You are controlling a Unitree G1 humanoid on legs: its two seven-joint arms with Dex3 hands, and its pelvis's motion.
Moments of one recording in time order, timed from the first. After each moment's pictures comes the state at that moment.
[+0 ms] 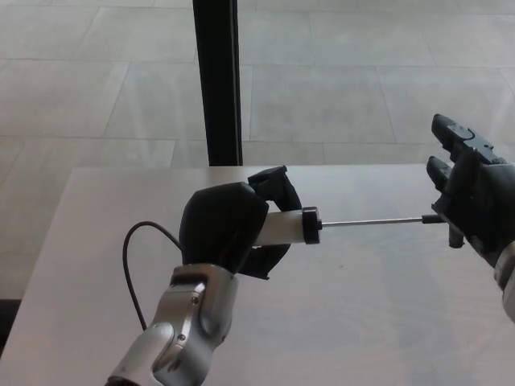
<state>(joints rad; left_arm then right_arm) -0.54 0.12 -0.38 0.41 0.72 0.02 0.36 -0.43 -0.24 -0.10 0.08 0.18 0.32 0.11</state>
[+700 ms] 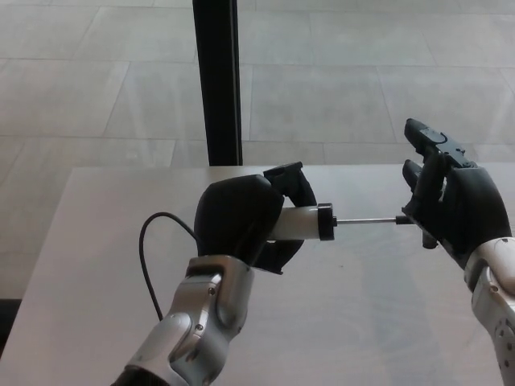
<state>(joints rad) -0.59 0.08 -0.42 0.43 0.73 0.06 0.36 -0.44 -0.19 -0.04 0.05 0.13 0.33 0.05</state>
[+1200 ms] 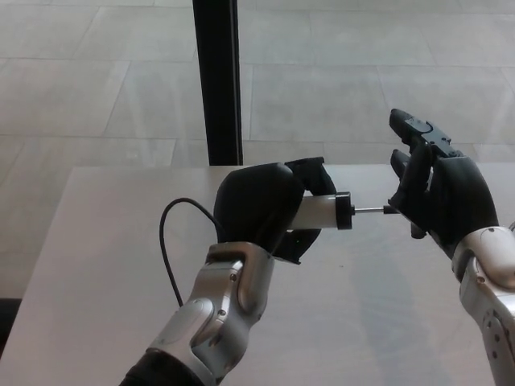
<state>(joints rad) -0.66 0.04 -0.44 0.47 0.73 0.11 0.36 -0.48 -0.17 -0.01 0.05 0.11 0.34 0.04</state>
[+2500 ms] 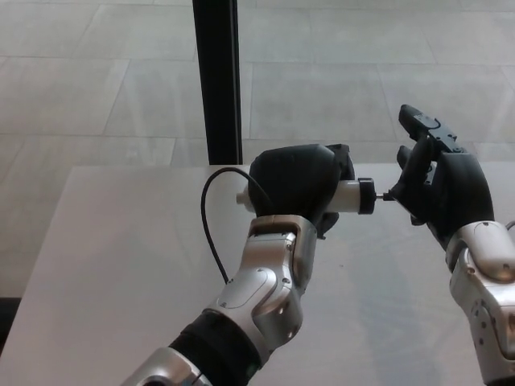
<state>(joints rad) -0.84 -0.06 -0.54 0.63 0.80 0.39 0.31 -0.52 -0.12 -0.06 0.18 0.08 0.25 -0.01</state>
